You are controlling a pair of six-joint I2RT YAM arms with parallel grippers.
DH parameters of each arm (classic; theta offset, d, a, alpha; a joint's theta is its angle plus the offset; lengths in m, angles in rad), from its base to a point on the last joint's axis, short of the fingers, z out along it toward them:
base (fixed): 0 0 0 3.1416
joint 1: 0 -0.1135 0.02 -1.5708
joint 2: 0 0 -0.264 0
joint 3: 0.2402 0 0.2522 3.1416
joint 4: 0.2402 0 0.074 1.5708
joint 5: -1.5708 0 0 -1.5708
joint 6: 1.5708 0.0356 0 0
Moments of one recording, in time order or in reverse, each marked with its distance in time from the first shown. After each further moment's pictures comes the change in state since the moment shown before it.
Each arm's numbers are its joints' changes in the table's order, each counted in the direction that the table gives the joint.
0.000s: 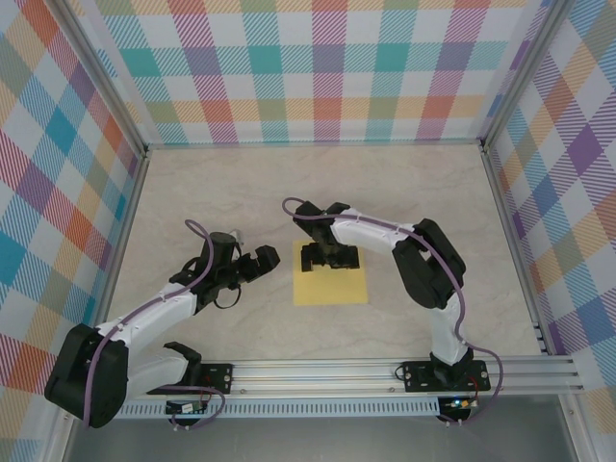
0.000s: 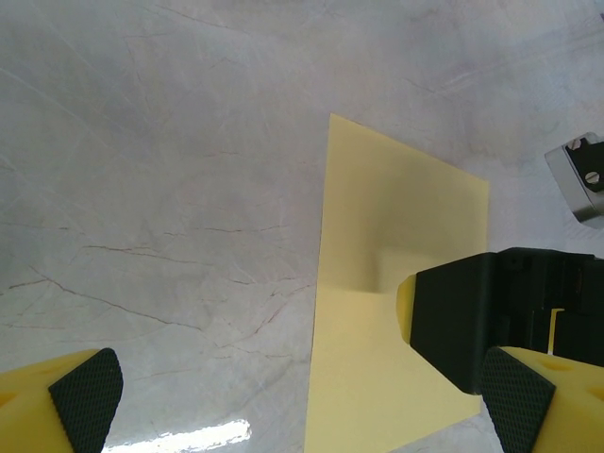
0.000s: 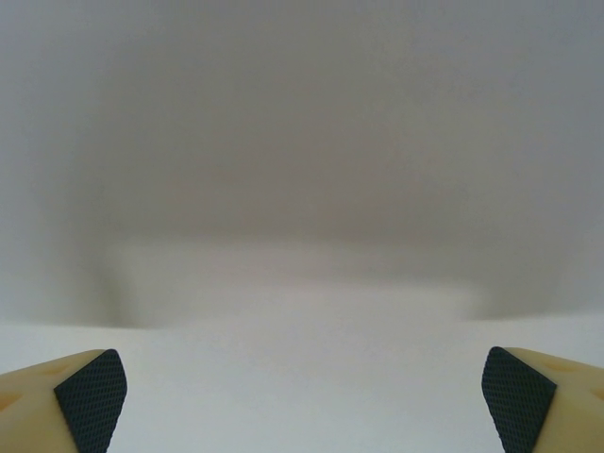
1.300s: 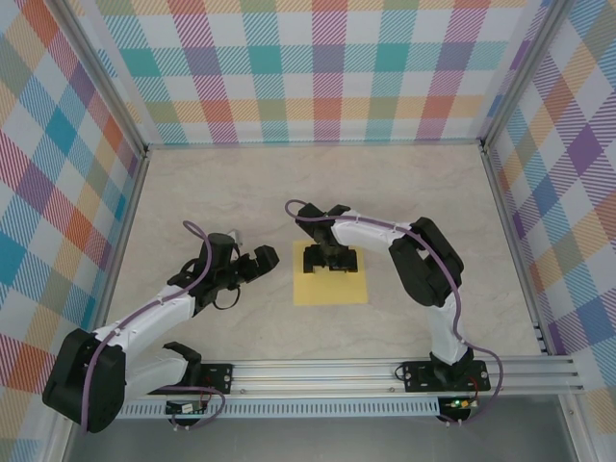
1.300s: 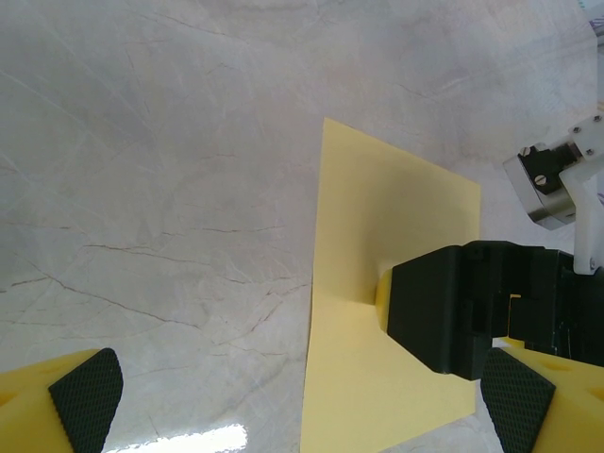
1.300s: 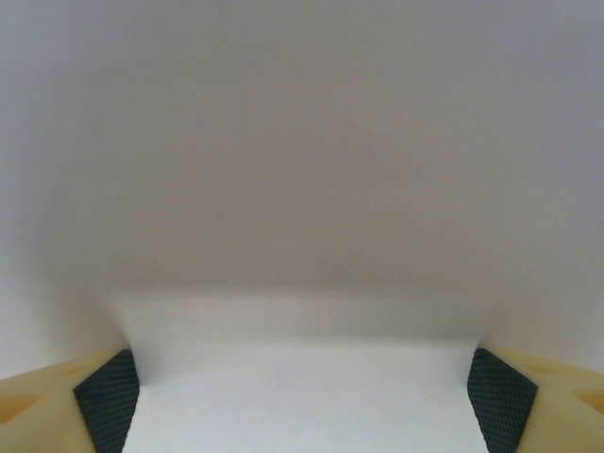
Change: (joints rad) left arm 0.000 0.027 -0.008 0.003 0.004 -0.004; right arm 0.014 -0.021 -0.035 -0.049 0.041 0.024
